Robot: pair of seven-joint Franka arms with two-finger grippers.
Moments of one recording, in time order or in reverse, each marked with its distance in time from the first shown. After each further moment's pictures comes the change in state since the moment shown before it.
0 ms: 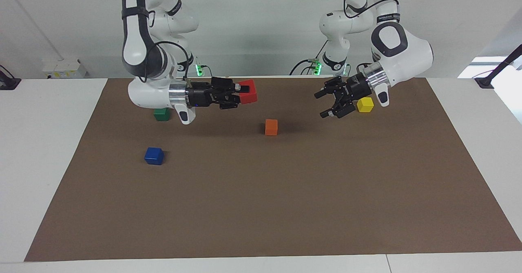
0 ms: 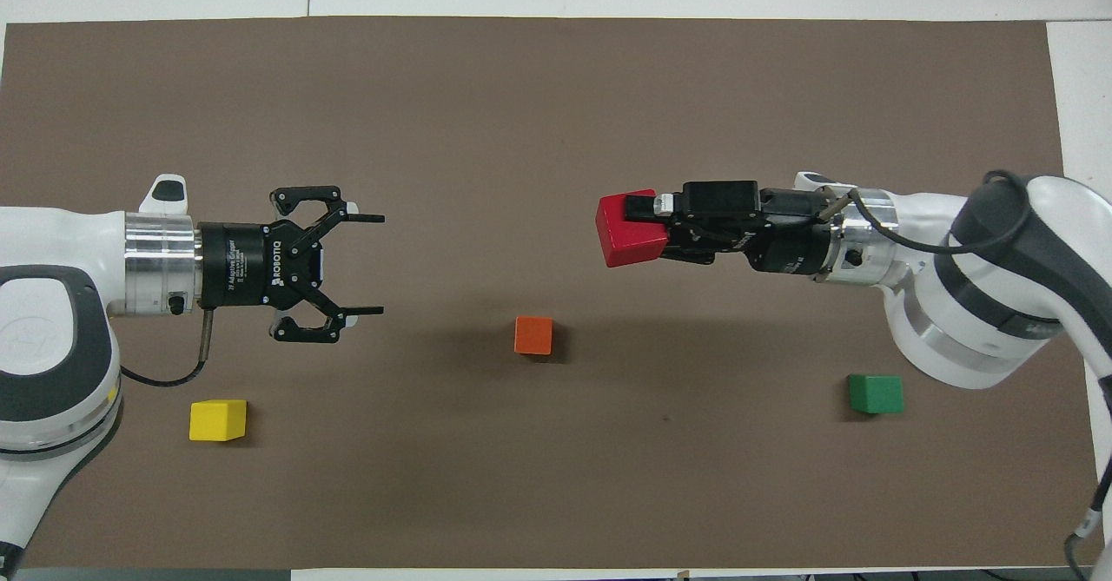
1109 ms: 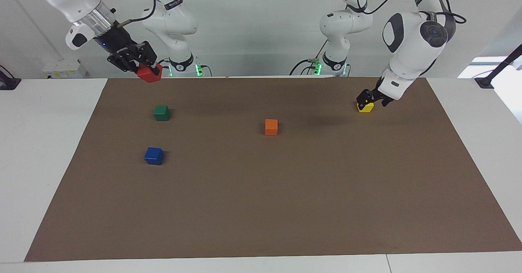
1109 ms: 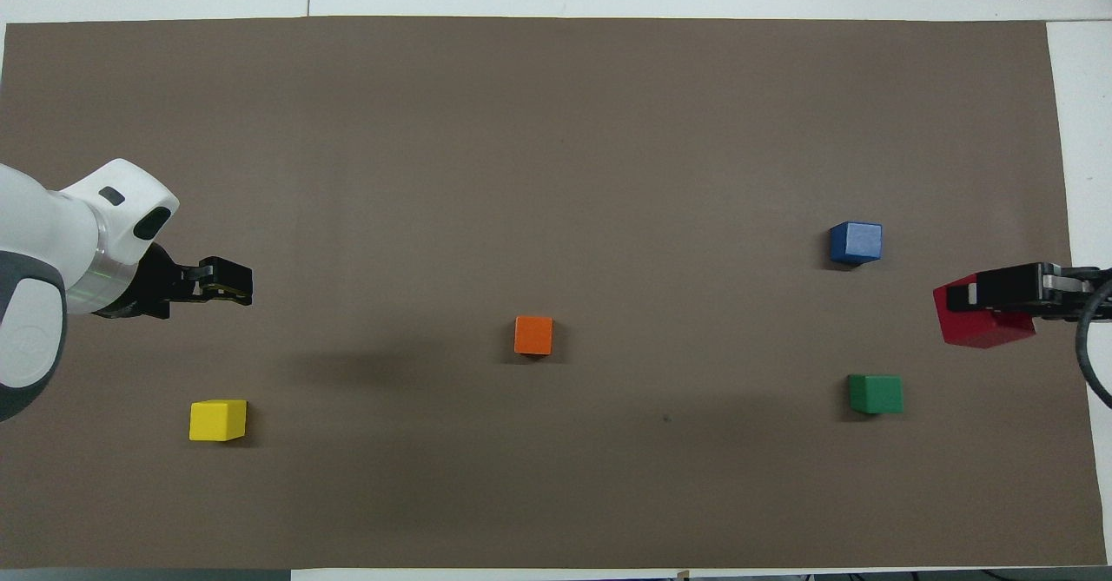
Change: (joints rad) left arm 0.037 0.004 -0.005 0.135 0.969 -0.129 0.853; right arm -0.241 -0.301 -0.014 0.219 -1.407 -0.168 0.395
